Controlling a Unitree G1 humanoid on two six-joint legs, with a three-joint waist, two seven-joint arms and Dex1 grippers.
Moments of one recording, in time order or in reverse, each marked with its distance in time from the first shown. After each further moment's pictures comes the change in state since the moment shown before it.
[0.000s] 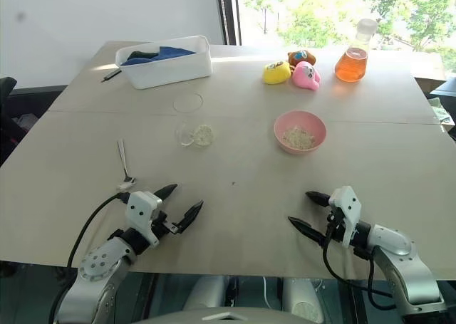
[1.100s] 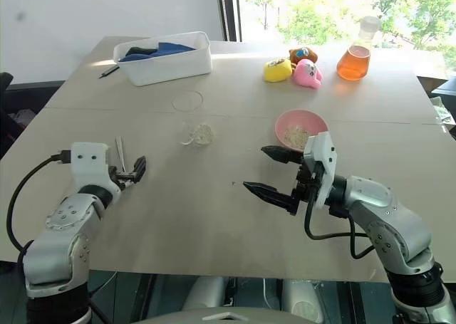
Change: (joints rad) left arm -0.338 -0.004 0.318 -0.169 0.024 0.760 0.389; right arm -0.385 0.018 0.038 -0.322 0.306 0.366 -0.109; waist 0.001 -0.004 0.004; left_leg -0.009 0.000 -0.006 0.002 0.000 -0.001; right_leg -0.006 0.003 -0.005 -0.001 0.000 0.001
